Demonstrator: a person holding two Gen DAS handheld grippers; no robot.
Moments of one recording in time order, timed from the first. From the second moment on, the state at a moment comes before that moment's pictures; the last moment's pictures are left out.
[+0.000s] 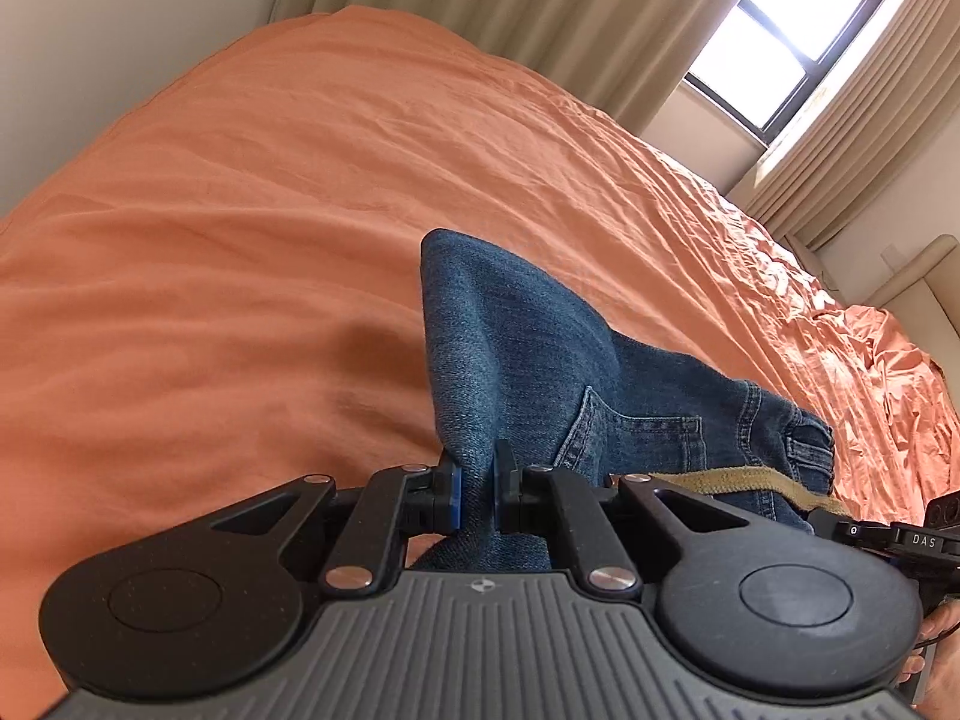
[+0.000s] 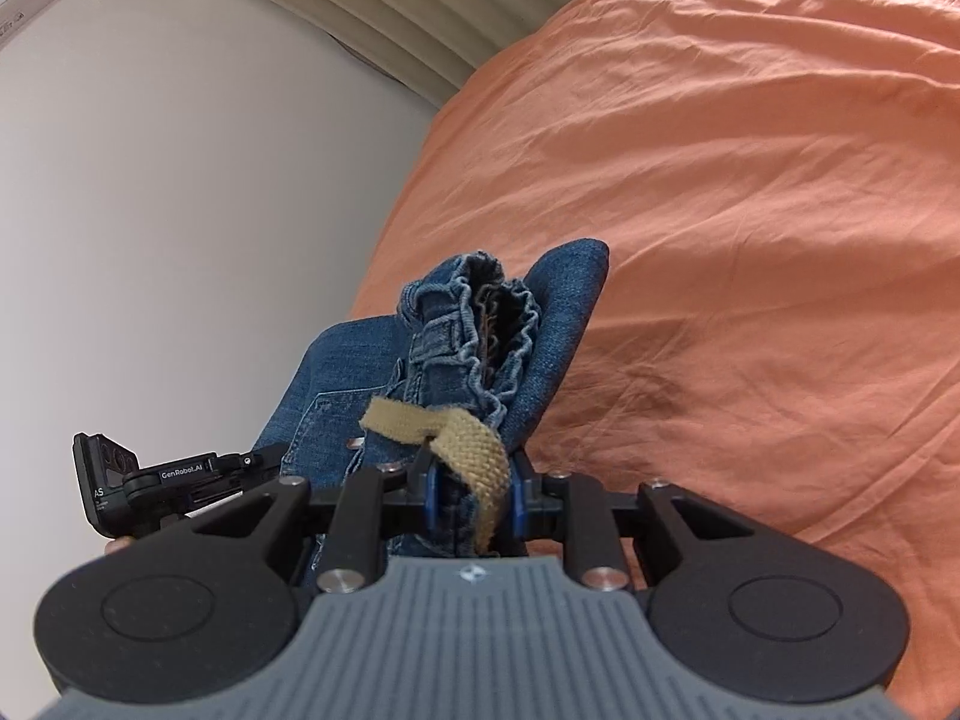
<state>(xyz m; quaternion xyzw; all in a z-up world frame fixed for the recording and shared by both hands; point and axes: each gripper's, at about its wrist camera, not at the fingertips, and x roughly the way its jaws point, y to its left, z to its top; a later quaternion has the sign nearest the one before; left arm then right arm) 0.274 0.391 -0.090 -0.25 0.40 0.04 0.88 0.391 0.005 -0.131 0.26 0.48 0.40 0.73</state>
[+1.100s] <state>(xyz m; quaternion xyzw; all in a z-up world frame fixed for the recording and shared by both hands) 0.190 0.384 -0.128 -0.14 0.45 0.07 0.88 0.299 0.050 -0.112 -0.06 0.37 0.35 0.86</state>
